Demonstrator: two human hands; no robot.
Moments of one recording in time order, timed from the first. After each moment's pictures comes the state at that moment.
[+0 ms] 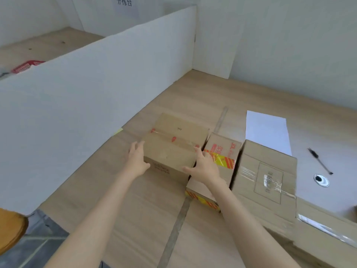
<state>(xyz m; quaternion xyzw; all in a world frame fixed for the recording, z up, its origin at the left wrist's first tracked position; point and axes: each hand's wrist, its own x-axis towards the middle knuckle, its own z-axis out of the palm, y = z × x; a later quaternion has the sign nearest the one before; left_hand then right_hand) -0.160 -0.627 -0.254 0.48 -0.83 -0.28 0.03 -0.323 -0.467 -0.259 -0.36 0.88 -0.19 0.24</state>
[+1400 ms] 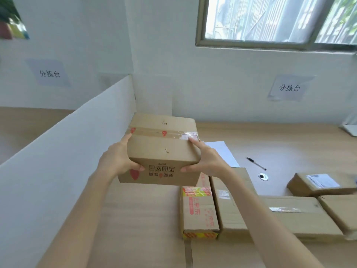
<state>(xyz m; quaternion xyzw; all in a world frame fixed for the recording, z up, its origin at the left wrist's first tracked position) -0.197 -0.696 -0.039 0.24 -0.93 -0.29 0.06 -0.333 -0.457 -0.076 -0.30 0.86 -0.39 0.12</state>
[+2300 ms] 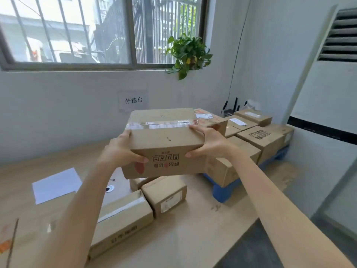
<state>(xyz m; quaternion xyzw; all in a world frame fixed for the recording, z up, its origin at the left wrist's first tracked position) -0.346 -0.078 0.026 -0.06 -0.94 -0.34 0.00 -0.327 0.208 0.031 -0.09 0.93 -0.36 -0.05</state>
